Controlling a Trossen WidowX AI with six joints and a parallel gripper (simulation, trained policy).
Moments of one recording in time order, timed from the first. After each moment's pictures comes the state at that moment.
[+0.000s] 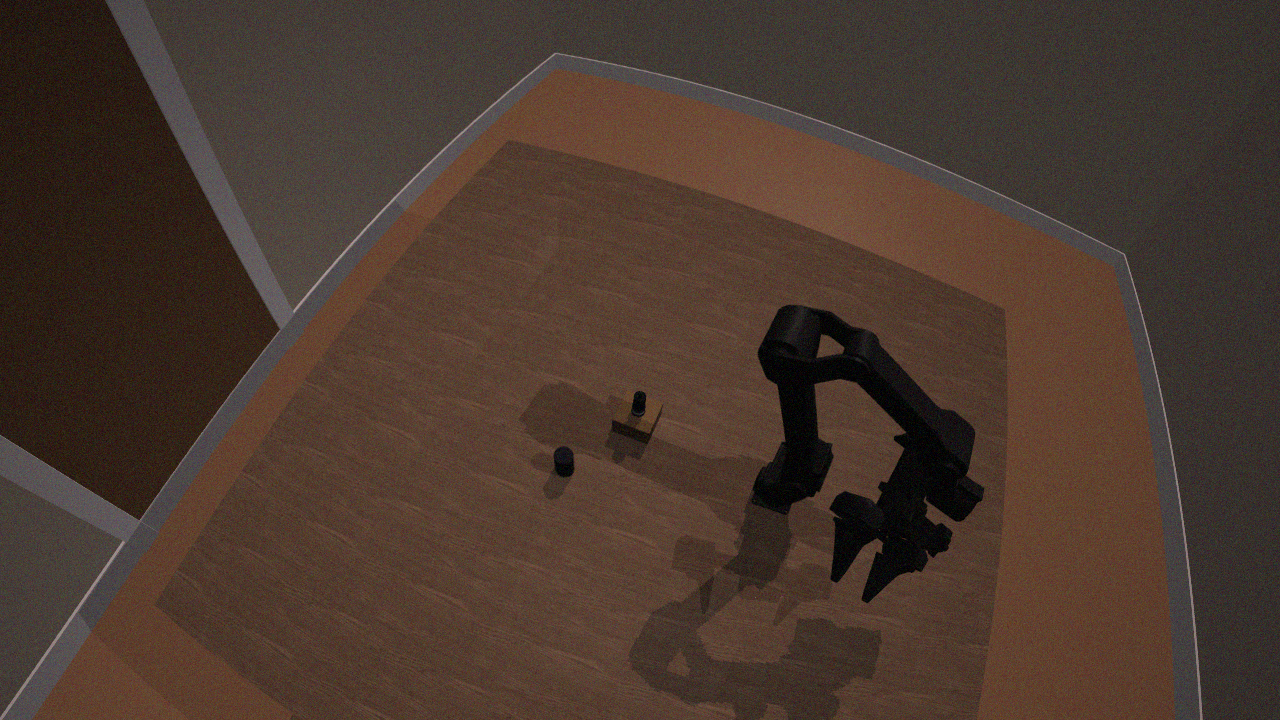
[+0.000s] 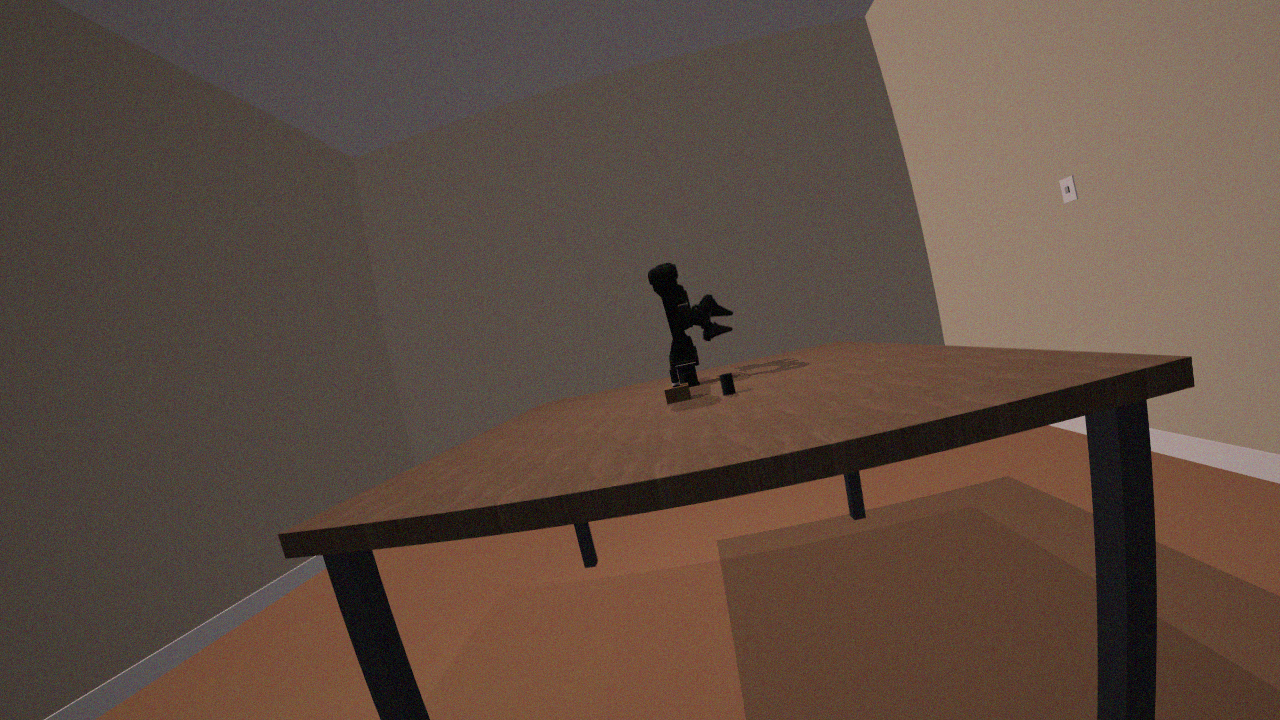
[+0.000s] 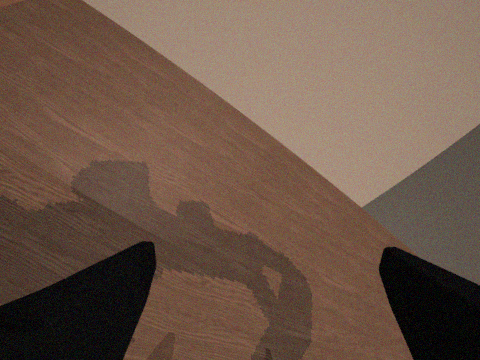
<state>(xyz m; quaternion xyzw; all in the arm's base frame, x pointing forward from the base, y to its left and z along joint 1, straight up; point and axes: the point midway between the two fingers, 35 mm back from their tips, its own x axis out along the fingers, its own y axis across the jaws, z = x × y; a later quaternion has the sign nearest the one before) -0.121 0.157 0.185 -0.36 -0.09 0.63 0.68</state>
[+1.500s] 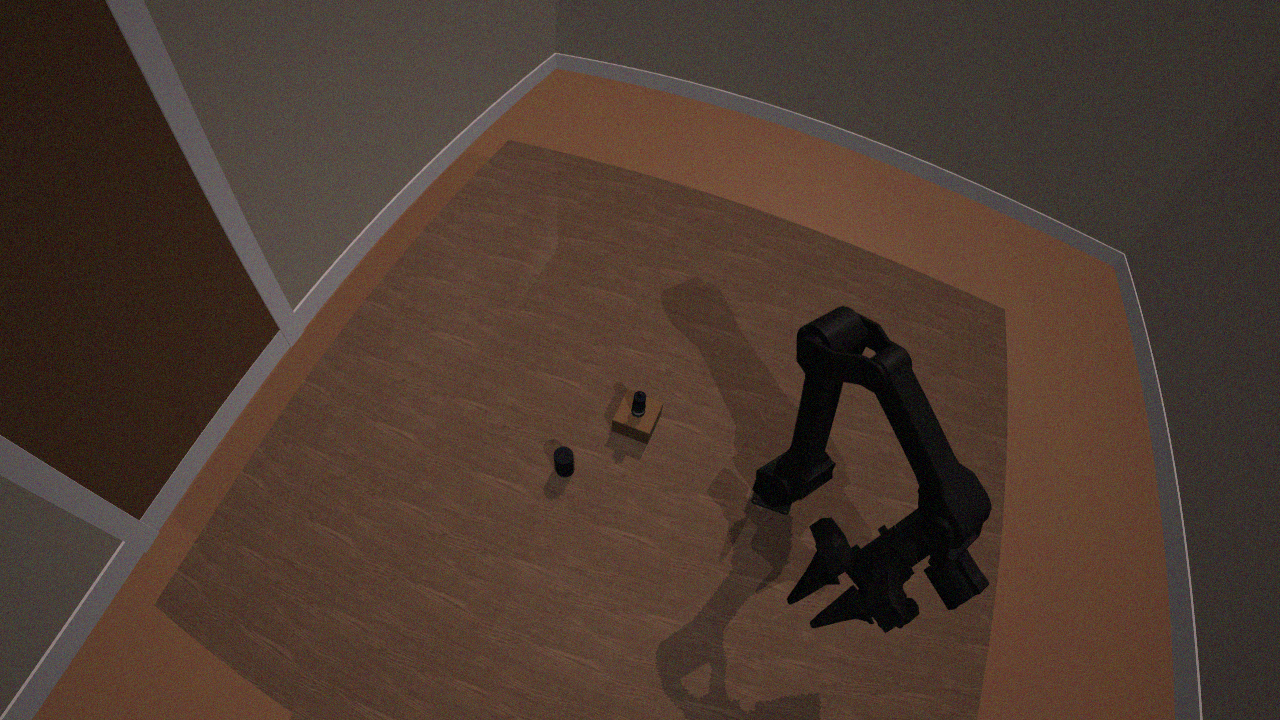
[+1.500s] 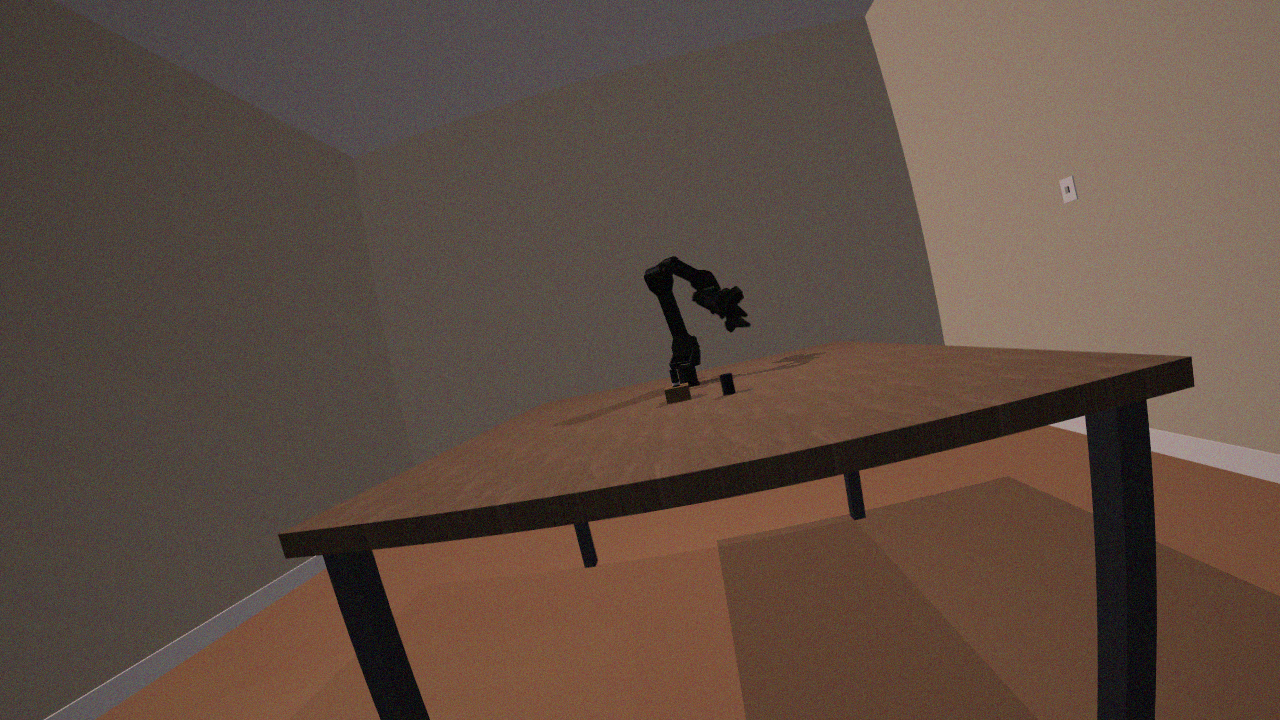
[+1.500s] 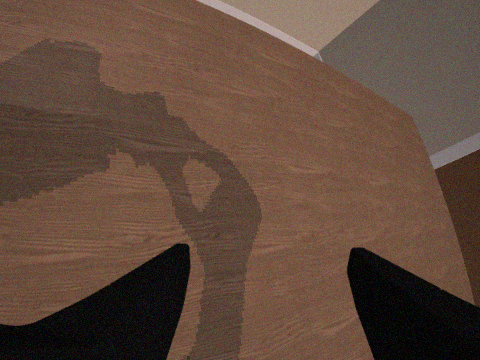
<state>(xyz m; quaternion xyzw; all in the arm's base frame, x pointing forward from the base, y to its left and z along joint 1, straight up) -0.079 0.212 0.185 -0.43 0.11 0.46 0.77</state>
